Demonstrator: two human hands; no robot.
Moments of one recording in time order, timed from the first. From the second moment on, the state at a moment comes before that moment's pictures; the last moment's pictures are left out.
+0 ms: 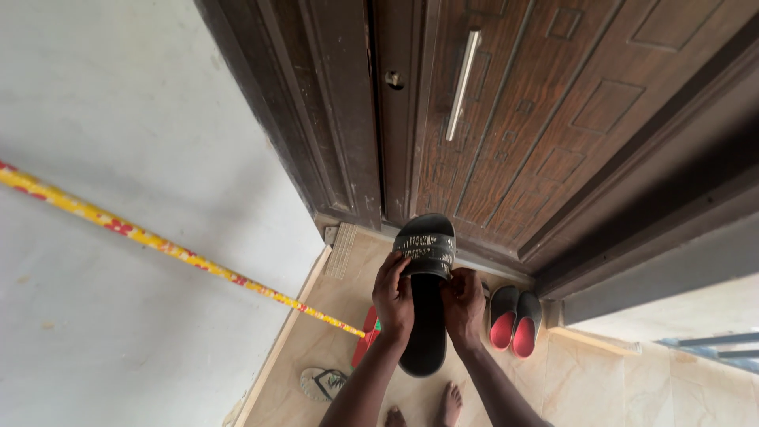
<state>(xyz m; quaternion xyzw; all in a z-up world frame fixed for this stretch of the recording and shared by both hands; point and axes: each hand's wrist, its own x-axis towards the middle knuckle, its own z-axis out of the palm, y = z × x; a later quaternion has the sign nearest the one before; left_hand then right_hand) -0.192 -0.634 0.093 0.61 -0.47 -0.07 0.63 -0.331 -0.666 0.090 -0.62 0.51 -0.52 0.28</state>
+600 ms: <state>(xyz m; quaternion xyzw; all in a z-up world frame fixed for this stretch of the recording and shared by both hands) -0.213 -0.699 0.088 0.64 -0.43 -0.02 0.64 -0.344 -0.747 0.083 -0.64 0.49 -0.50 0.32</state>
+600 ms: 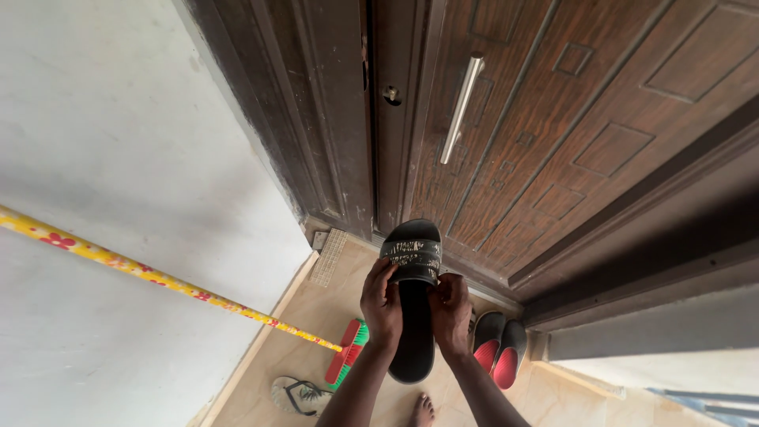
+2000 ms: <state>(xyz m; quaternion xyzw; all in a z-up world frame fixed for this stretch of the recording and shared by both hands) -0.156 -0.814 -0.152 0.64 -0.42 -0.07 0.64 -0.269 -0.840 -0.158 -0.61 0.56 -0.50 0.24</state>
